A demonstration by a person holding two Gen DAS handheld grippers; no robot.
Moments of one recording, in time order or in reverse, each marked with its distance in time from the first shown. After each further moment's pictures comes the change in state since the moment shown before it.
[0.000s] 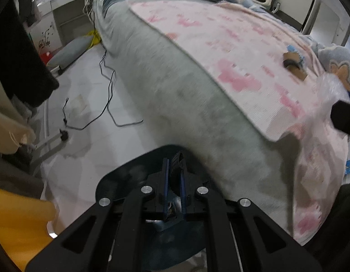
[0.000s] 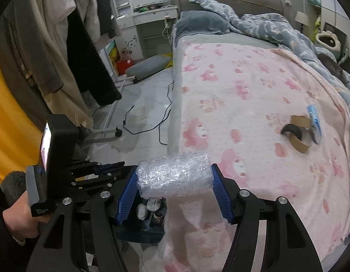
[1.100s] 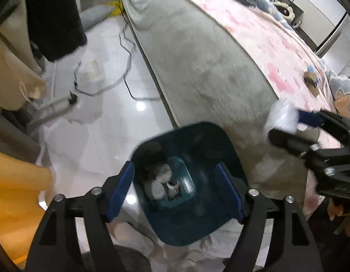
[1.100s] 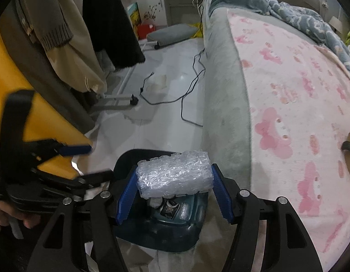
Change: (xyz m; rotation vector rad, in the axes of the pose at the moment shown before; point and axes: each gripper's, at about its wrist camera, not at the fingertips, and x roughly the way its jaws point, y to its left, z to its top) left arm -0.026 0.096 -0.032 -0.179 0.056 -0.054; right arm 0.098 0.080 0.007 -0.130 0.210 0.049
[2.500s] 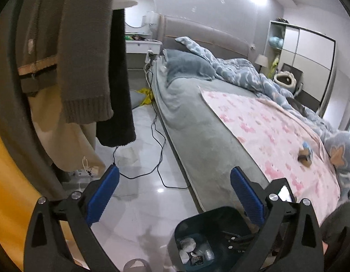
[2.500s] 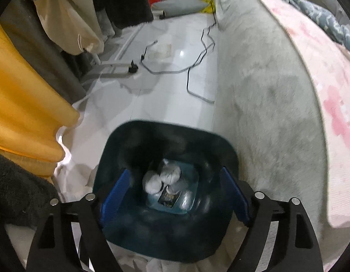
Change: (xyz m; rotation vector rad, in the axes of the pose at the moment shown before) left arm -0.151 0.038 0.007 -0.037 -0.573 0.121; right arm 0.079 0.037 -0.019 -0.075 0.123 -0.058
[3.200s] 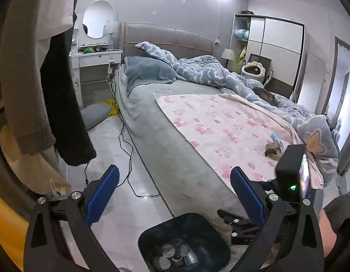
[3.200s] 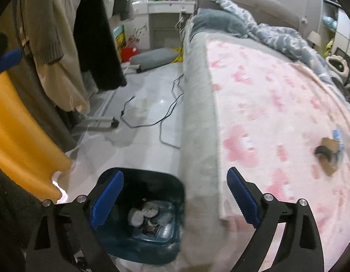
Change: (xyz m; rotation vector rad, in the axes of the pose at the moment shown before) left arm 0.003 -0.097 0.016 0.141 -0.015 -0.164; right arm -0.110 -0.059 -0.012 0.102 -0.317 -0.098
